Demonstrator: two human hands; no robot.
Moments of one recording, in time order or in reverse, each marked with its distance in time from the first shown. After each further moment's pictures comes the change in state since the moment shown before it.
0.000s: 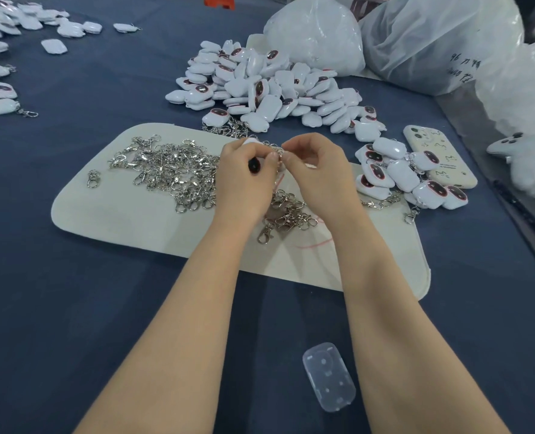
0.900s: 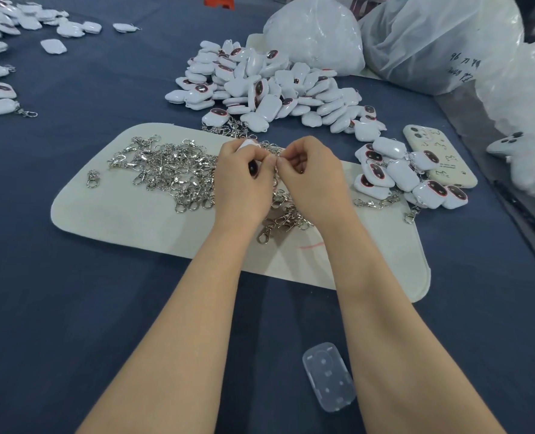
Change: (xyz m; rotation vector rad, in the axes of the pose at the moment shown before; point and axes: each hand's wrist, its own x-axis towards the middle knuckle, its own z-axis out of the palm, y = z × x) left_hand -0.003 -0.002 0.002 0.086 0.038 0.031; right_hand -0.001 0.001 0.010 -0.113 0.008 -0.060
